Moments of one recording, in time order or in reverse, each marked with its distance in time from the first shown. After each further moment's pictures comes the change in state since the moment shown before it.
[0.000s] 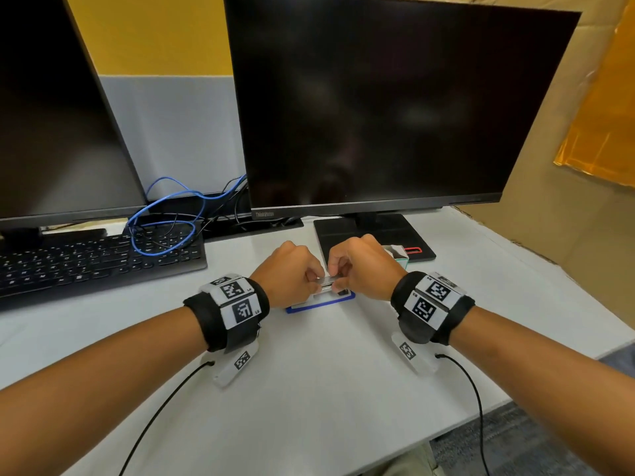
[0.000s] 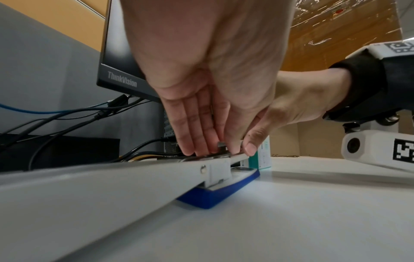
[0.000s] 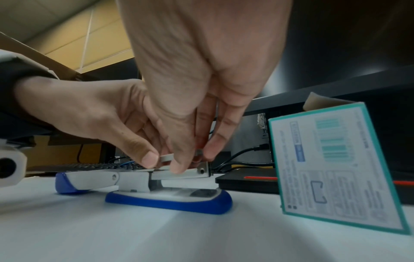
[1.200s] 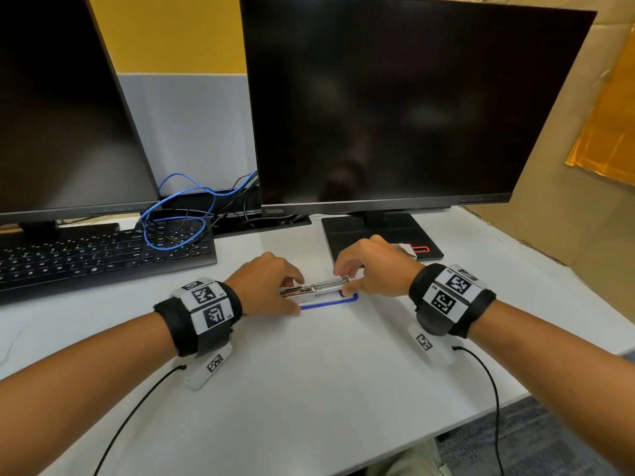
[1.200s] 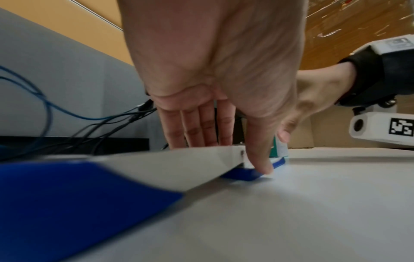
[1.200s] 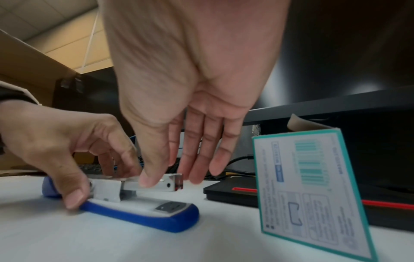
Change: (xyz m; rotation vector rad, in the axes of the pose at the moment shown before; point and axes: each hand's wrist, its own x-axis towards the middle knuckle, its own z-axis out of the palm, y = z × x) left_hand -0.031 -0.038 -0.009 0.095 -0.116 -0.061; right_hand -0.003 0.005 -0.010 -0.070 -0.173 -0.079
